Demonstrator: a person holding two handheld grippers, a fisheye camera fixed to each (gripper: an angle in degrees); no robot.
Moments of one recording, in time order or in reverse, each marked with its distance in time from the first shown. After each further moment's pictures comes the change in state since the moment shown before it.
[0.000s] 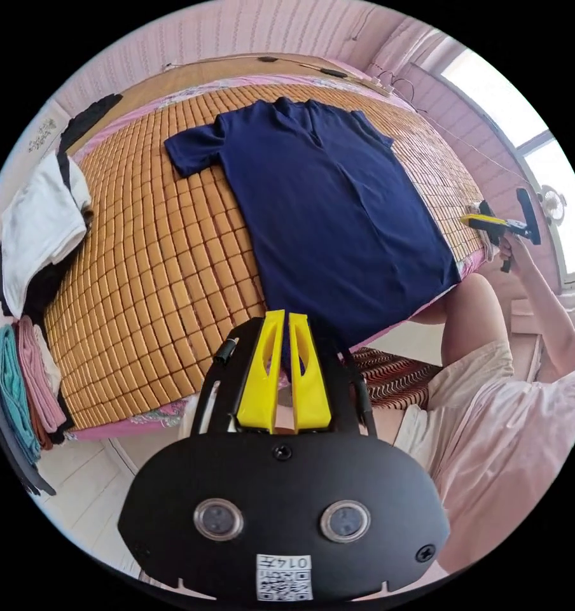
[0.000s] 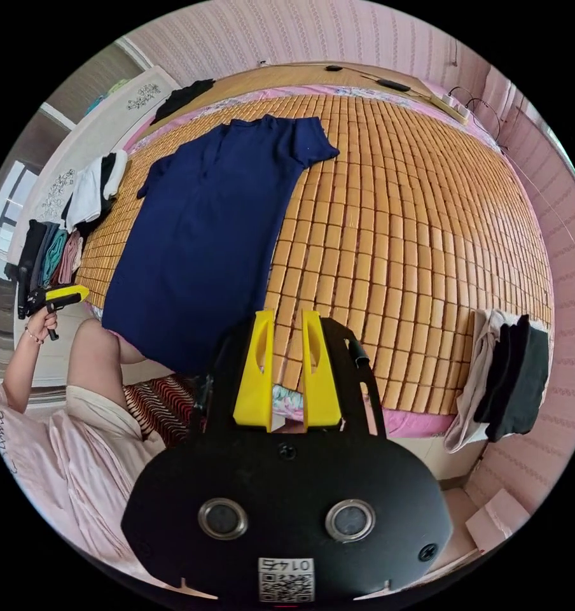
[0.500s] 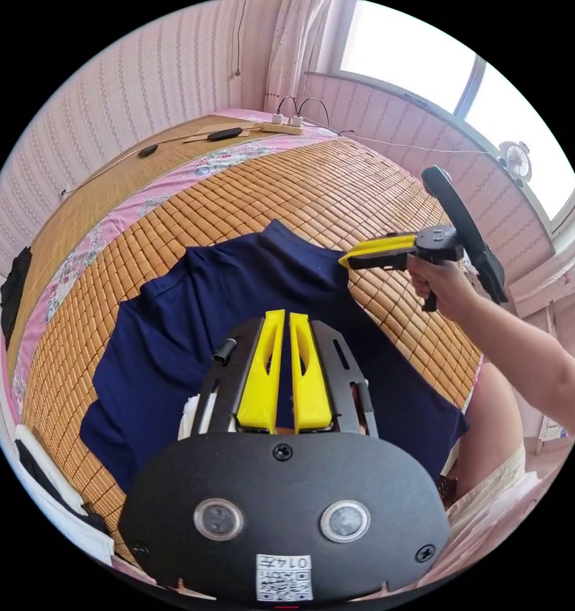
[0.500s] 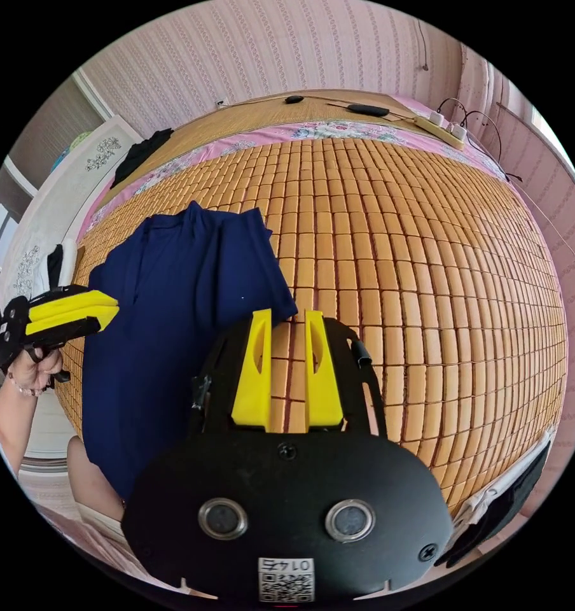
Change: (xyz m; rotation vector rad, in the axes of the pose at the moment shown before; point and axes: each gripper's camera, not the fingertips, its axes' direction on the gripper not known) left arm 0.135 -0.353 0.093 0.192 0.045 0.312; right arm 0.051 -0.177 0.077 0.113 -0.013 0.117
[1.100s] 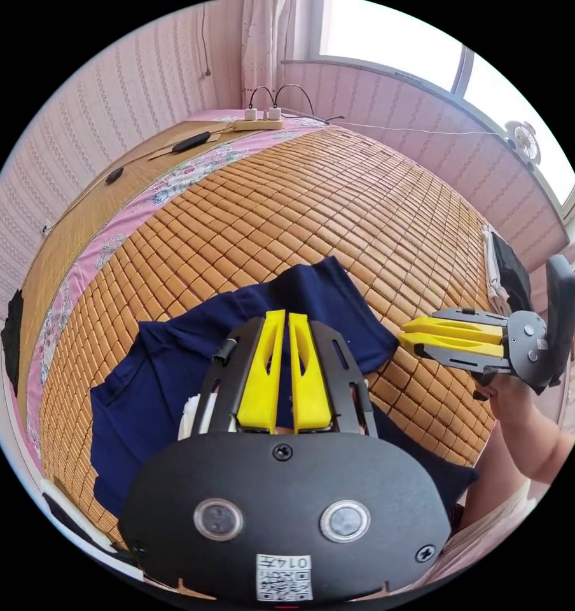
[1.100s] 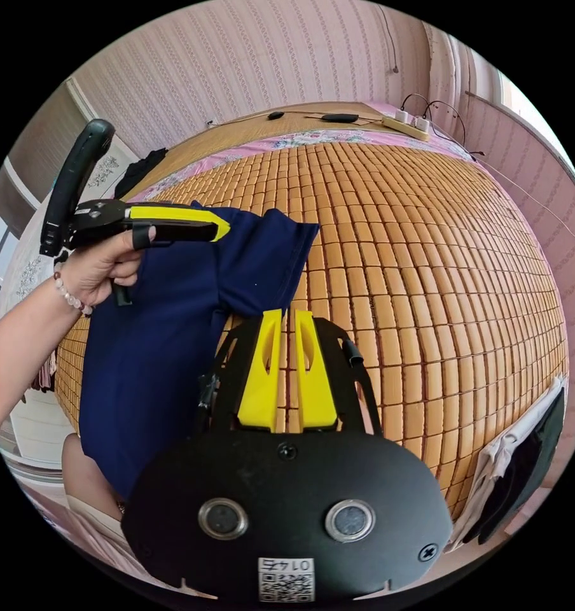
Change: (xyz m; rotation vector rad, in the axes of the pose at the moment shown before) left arm 0.074 -0.107 0.085 -0.043 -0.043 0.128; right arm -0.006 0.051 -0.026 0.136 0.034 0.058
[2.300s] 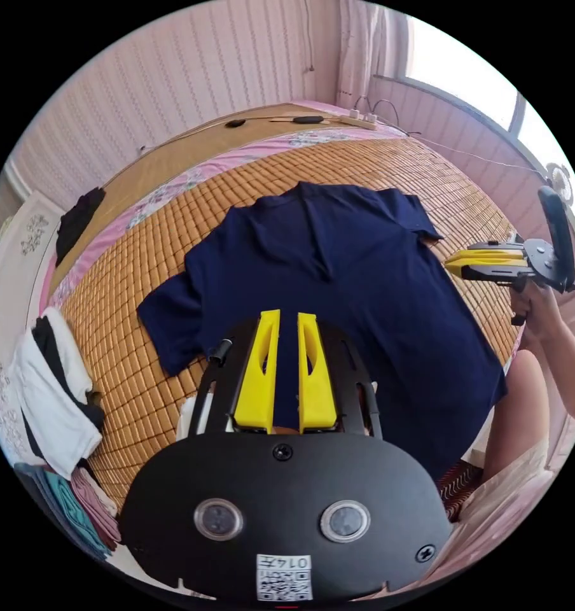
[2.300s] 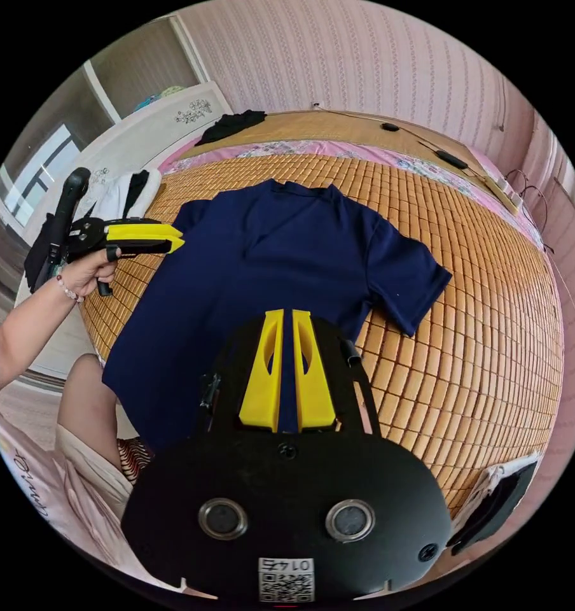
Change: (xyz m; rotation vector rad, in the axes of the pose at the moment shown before) left arm -0.097 0.376 -0.144 -0.027 -0.197 -0.438; right arm -0.247 -0.009 0.028 -0.115 -0.131 -0.420
